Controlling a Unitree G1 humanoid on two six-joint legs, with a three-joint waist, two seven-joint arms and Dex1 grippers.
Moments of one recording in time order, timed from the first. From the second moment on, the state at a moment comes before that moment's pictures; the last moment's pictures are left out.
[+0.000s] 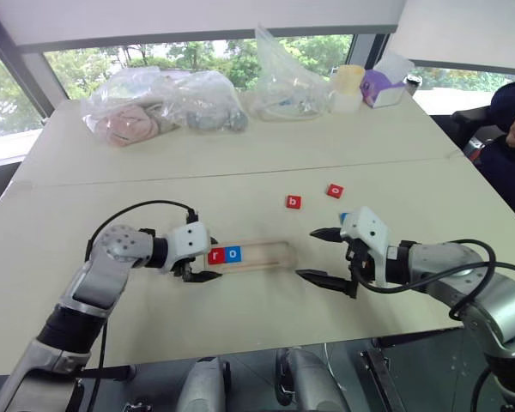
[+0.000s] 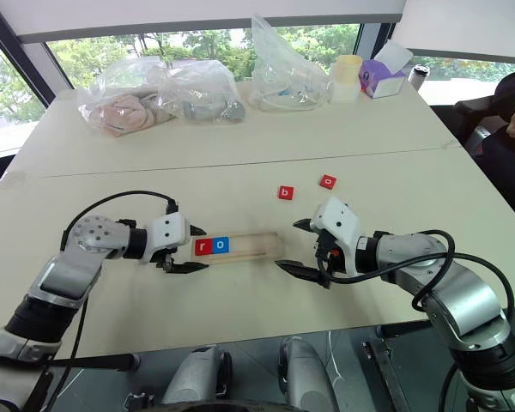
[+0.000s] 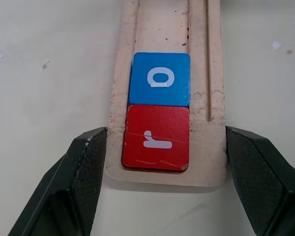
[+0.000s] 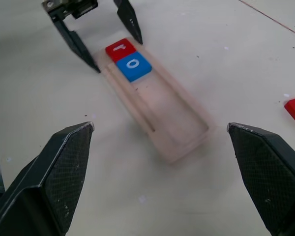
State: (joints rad) left arm -0.34 0.66 -0.20 -0.14 0.05 0.33 -1.19; right arm -0.21 -0.80 0.03 -0.59 0.56 0.79 0.78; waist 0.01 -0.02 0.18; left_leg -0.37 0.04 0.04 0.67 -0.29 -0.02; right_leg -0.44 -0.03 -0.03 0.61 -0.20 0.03
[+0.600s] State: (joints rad) left arm -0.32 0.67 -0.26 -0.26 0.03 0.48 -1.11; right arm -0.20 -0.81 0.03 -0.59 0.55 0.79 0.78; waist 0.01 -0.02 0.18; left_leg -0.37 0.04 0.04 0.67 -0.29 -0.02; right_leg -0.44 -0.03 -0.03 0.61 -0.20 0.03
